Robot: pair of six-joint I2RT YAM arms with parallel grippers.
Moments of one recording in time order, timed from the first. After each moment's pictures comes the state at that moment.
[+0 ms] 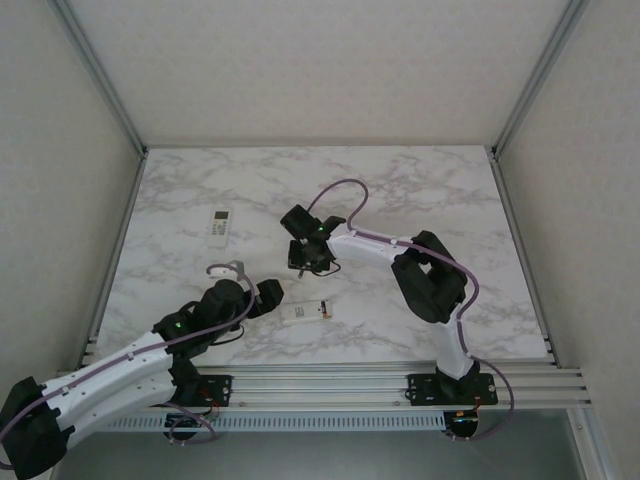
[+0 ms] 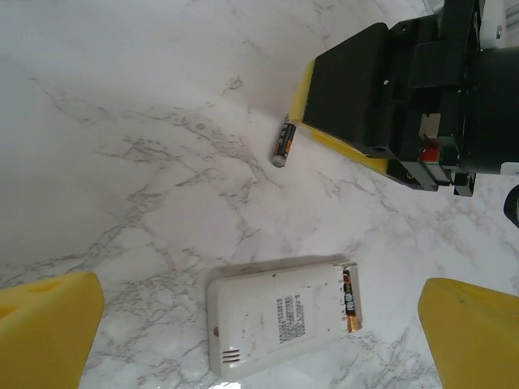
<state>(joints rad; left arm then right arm) -0.76 0.72 0.33 -0.24 -0.19 -1.01 0.88 2.06 1.50 -0.63 -0.01 0.85</state>
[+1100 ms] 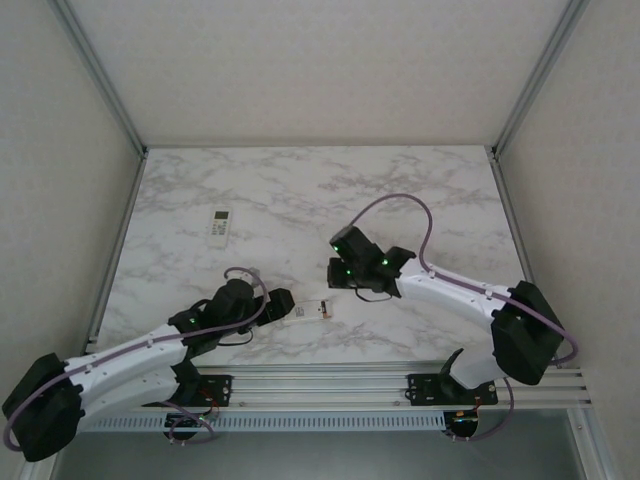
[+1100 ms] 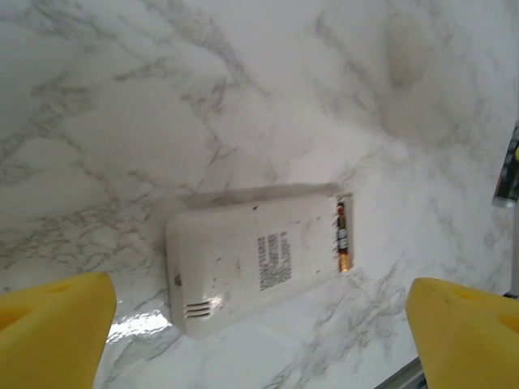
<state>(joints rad) -0.76 0.91 0.30 -0.10 0.04 -1.07 0.89 1.44 0.93 -0.49 0.02 0.78</state>
